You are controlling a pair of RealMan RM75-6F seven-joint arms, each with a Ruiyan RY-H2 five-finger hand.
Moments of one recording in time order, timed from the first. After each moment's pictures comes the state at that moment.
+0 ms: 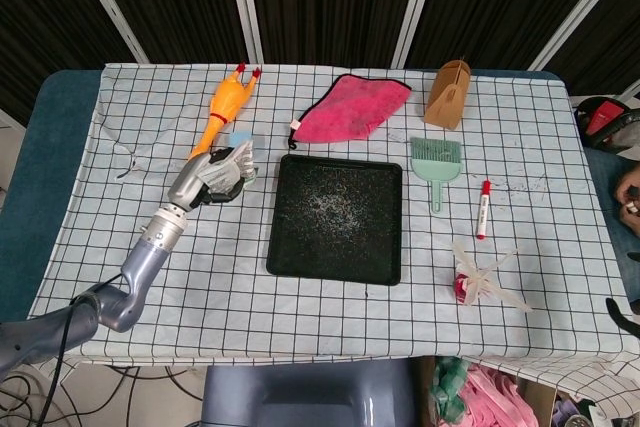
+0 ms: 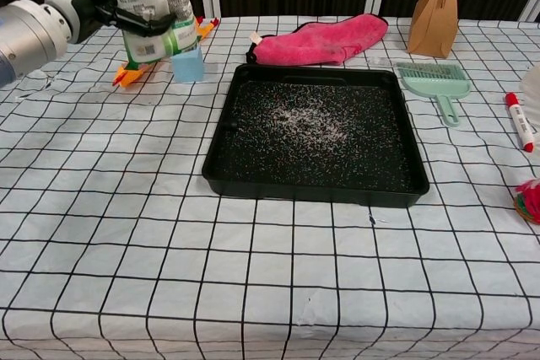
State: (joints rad) left arm -0.90 -1.65 -0.06 -1.01 1.25 1.12 -0.79; right arm -0.03 -1.07 0.16 -1.60 -1.30 1.54 -0.04
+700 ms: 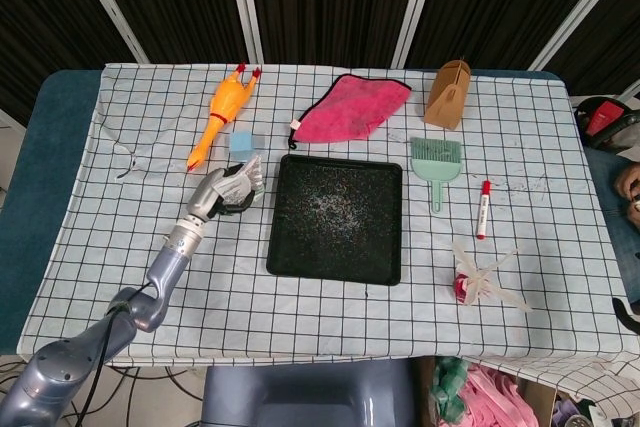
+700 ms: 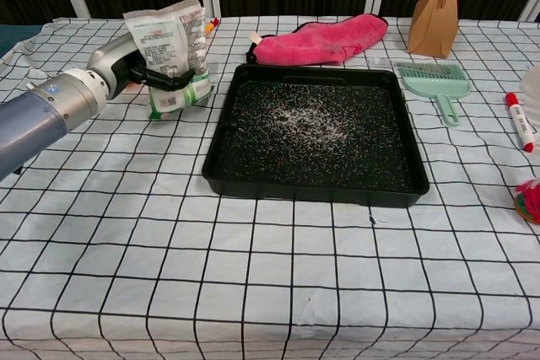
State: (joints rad) left arm -0.88 -1.97 -0.08 -0.51 1.35 1.01 -1.02; right arm -0.03 -1.06 0.17 -1.59 -1.30 1.54 -0.01
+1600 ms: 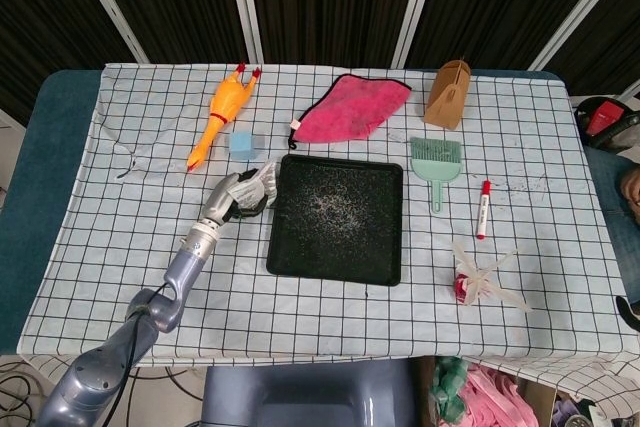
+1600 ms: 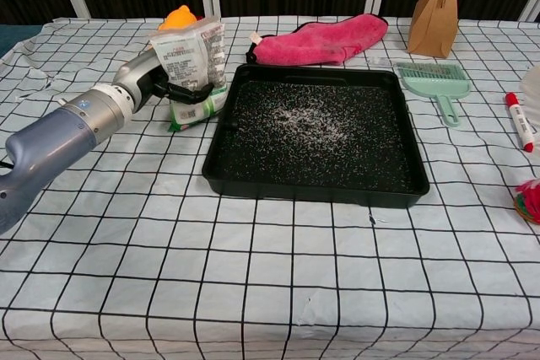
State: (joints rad) left arm -0.92 -2.12 -0.12 -0.30 1.41 0.96 -1.12; right arm -0.03 -1.06 0.17 -1.59 -1.29 1.55 0.00
